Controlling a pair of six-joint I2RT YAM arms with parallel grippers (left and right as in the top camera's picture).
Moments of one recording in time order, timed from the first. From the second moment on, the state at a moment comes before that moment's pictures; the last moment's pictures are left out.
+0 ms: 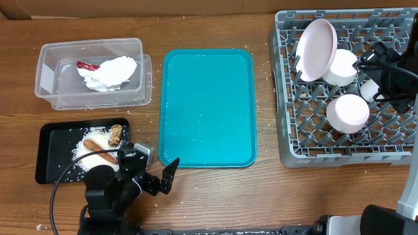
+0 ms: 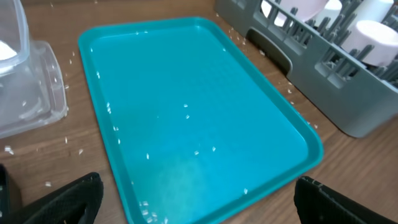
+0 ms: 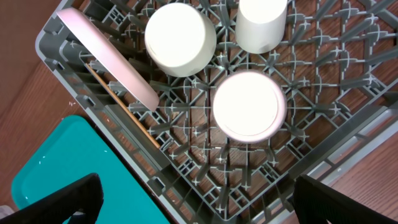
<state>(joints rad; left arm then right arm) 0.01 0.35 0.35 -0.50 0.53 0.09 -0.22 1.57 1.89 -1.44 0.02 0.59</state>
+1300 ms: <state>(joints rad) 0.01 0.02 0.01 -0.04 0.38 0.03 -0.22 1.57 1.89 -1.44 0.02 0.59</state>
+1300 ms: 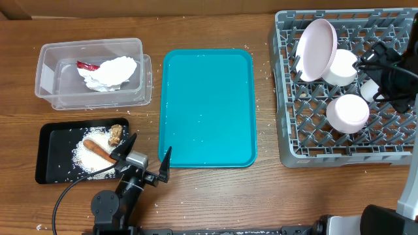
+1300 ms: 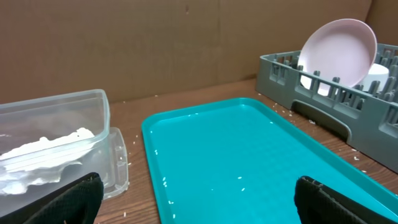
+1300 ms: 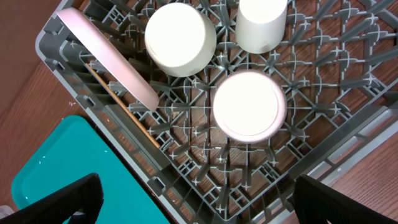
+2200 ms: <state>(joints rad) 0.01 0.02 0.01 0.01 0.32 0.03 -0.22 1.57 1.89 -1.44 0.02 0.59</state>
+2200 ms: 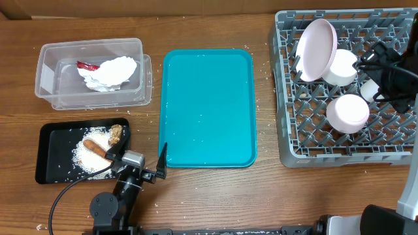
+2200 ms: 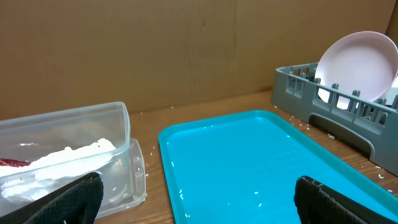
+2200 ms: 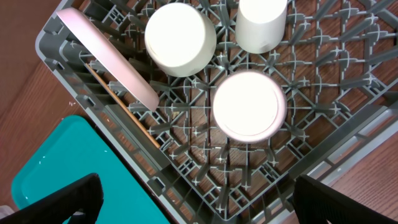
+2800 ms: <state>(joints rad) 0.01 0.02 0.01 0.01 0.25 0.03 -0.22 1.57 1.89 -1.44 0.02 0.59</state>
